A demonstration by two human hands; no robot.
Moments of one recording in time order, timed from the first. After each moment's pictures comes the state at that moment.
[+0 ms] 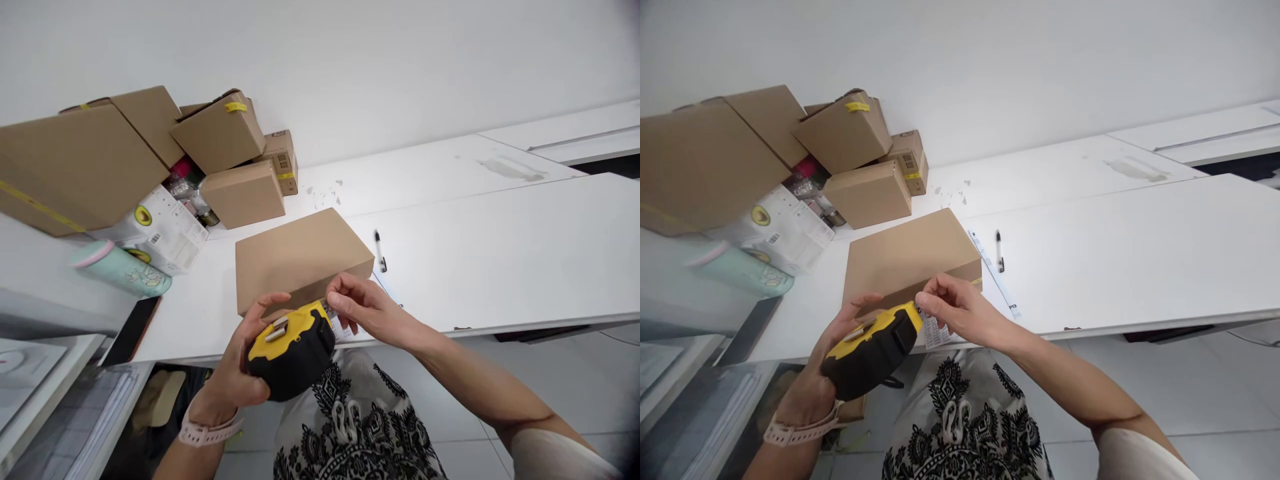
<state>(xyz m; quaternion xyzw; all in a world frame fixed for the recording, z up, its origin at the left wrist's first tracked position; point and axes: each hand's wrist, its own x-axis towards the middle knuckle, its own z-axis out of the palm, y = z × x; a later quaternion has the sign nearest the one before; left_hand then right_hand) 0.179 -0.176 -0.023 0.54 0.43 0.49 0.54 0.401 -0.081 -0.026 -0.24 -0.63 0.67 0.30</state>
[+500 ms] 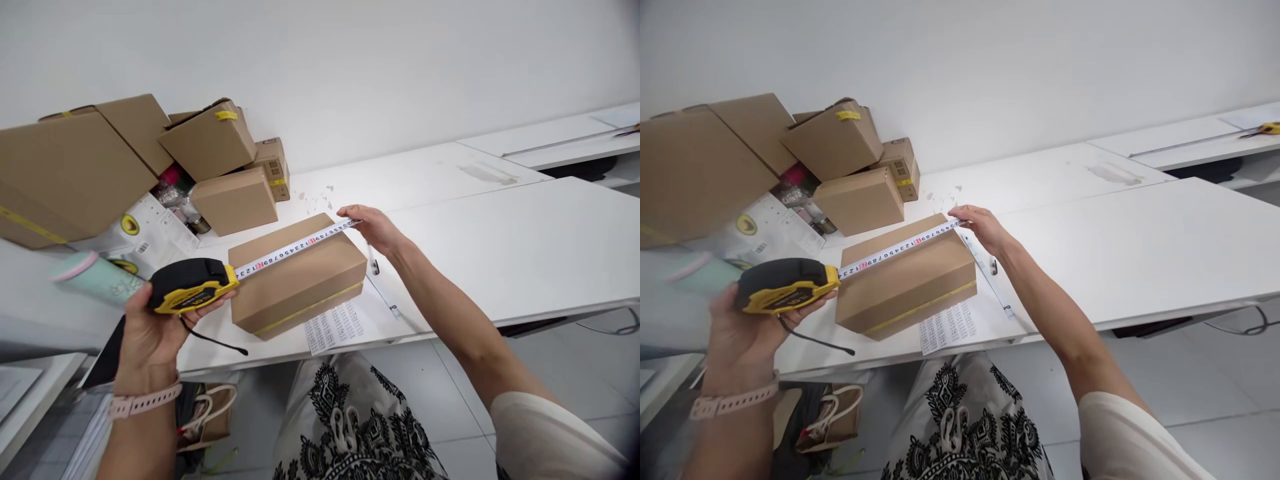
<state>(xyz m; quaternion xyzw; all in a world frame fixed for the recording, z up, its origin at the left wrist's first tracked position) 0.101 -0.138 0.028 0.29 0.54 0.69 0.38 0.418 0.075 -0.026 -0.27 -0.57 0.59 0.50</state>
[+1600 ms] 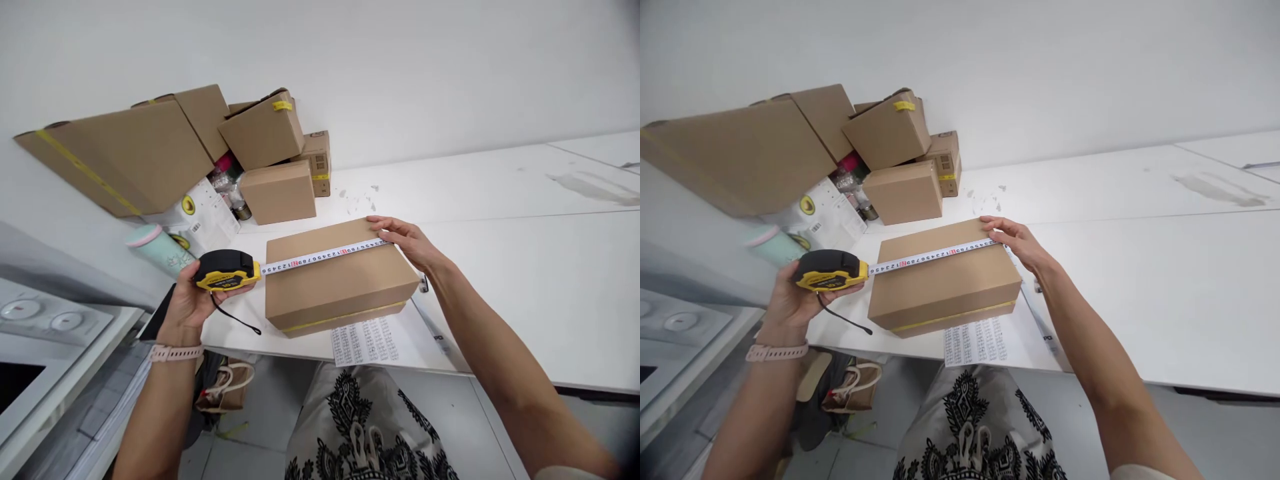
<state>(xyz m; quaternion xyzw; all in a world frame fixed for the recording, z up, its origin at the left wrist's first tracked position) 0.021 -0.131 -0.002 0.24 0.46 0.70 0.50 0.397 0.090 -0.064 -0.27 -0.64 0.60 0.41</state>
